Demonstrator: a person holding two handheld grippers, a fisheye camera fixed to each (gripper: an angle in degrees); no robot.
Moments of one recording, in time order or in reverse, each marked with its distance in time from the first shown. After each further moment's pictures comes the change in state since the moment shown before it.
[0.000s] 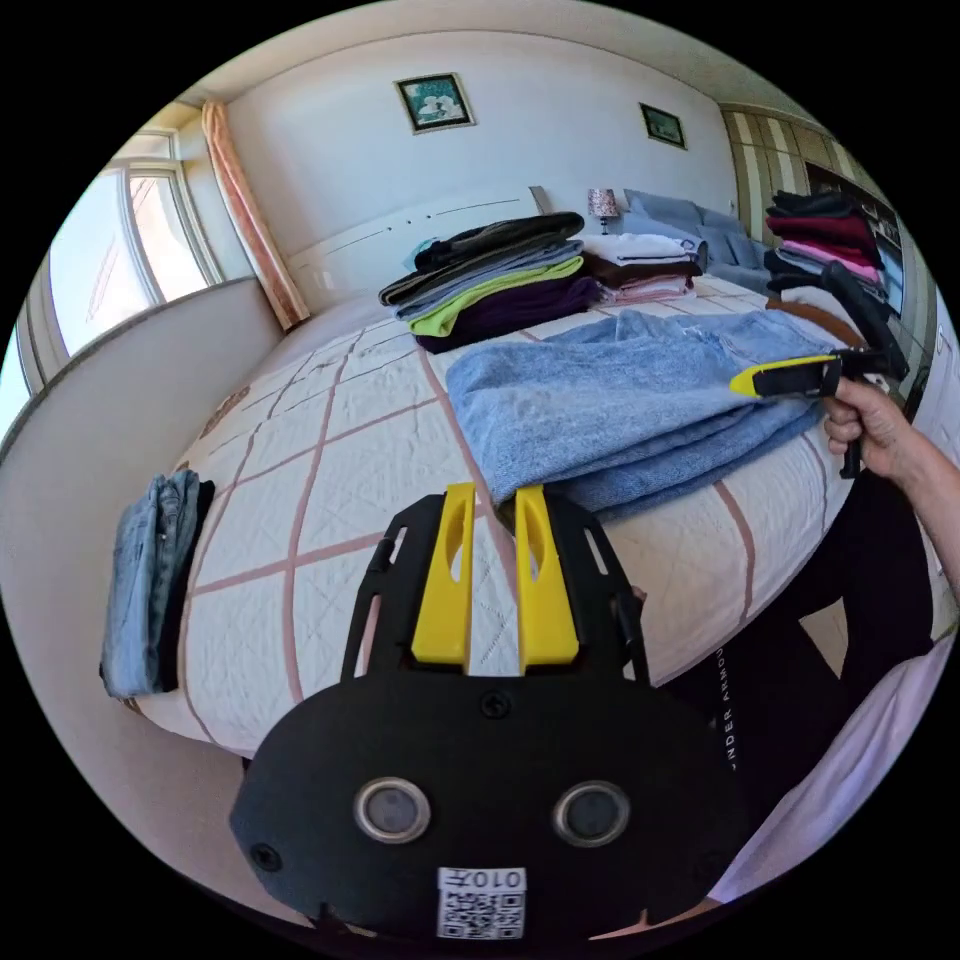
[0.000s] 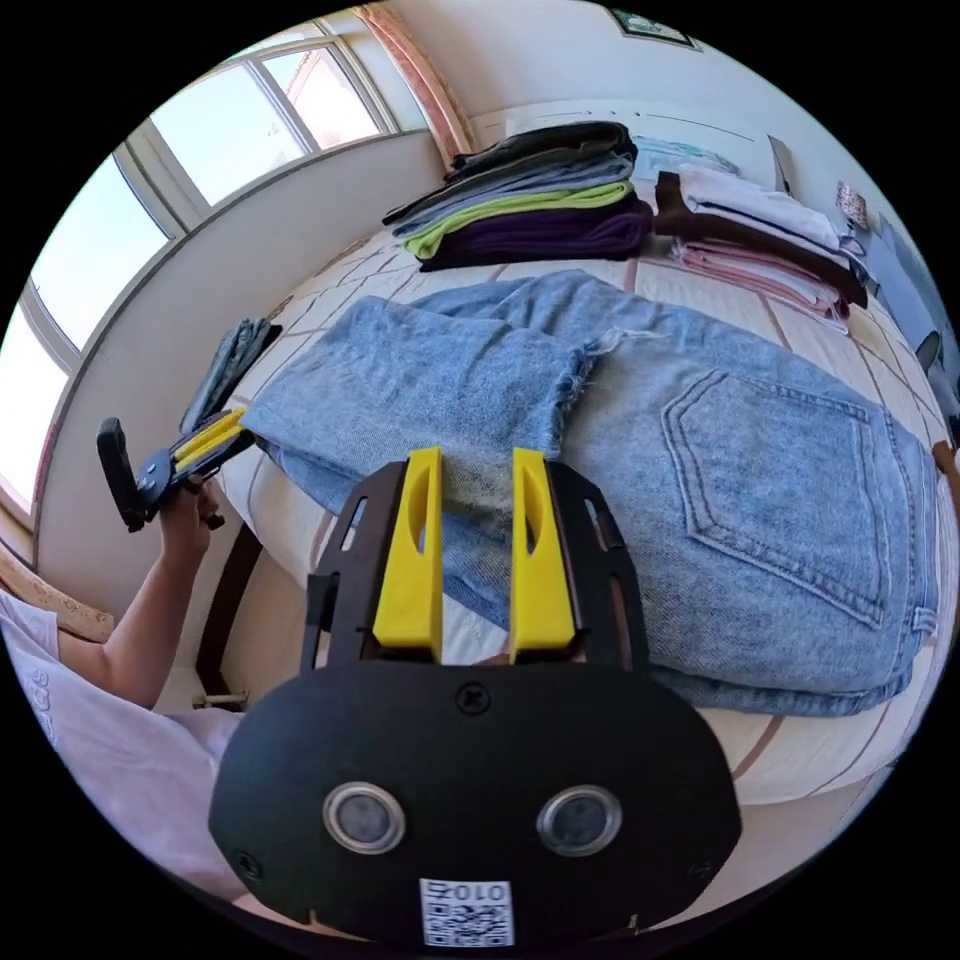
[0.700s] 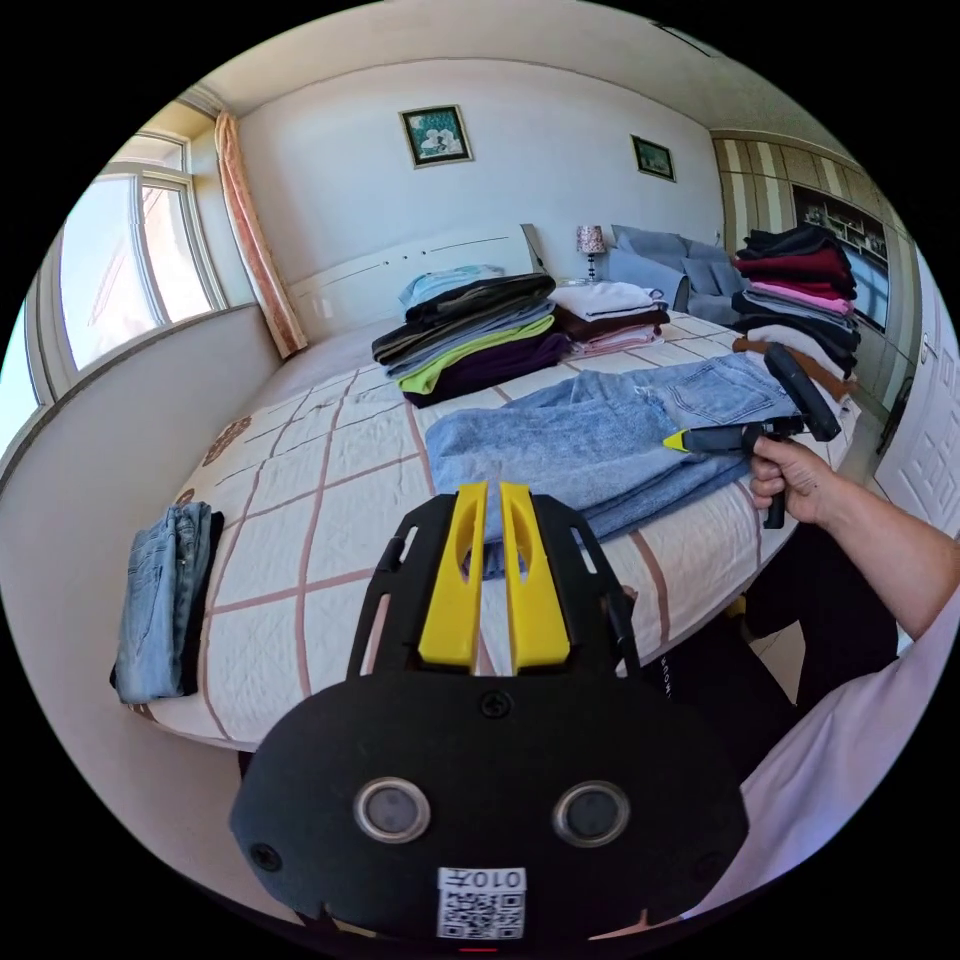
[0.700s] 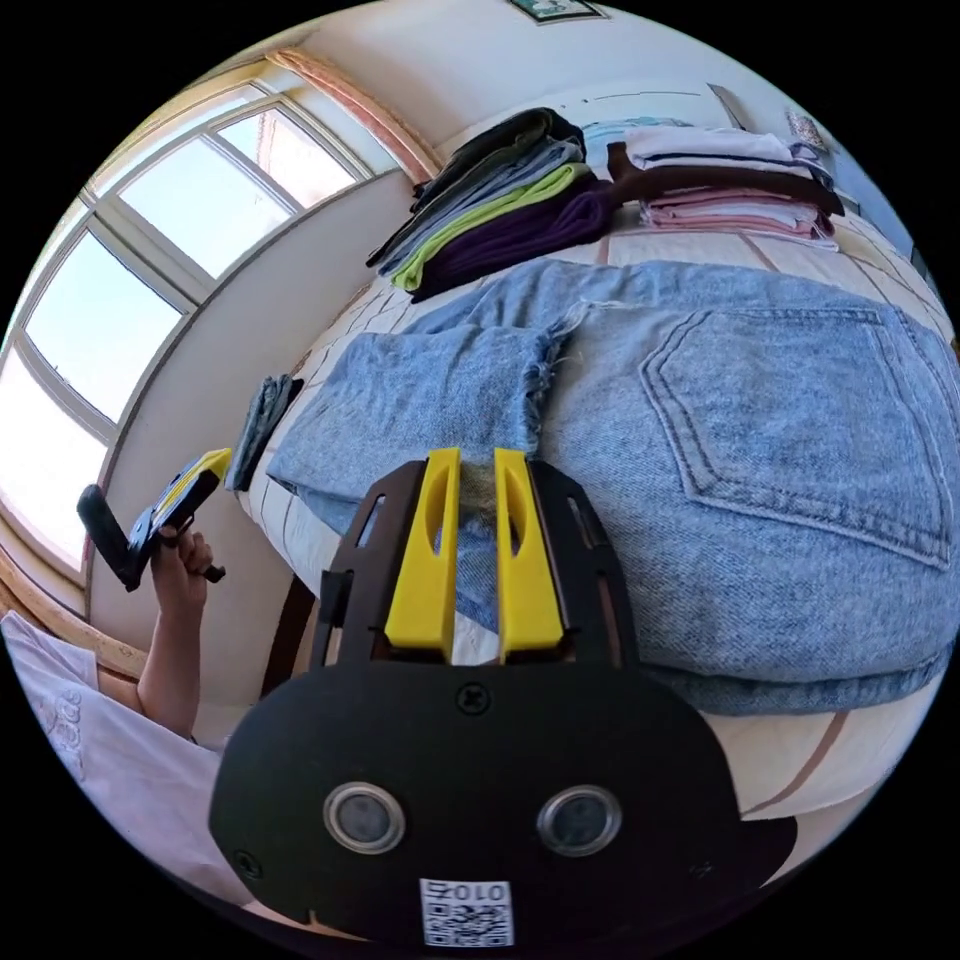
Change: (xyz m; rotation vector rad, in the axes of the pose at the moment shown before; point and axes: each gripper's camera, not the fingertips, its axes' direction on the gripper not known) left arm 0.045 -0.050 -0.070 0.067 -0.004 0.052; right arm 0.054 0.024 -0.026 0.085 -0.171 0.143
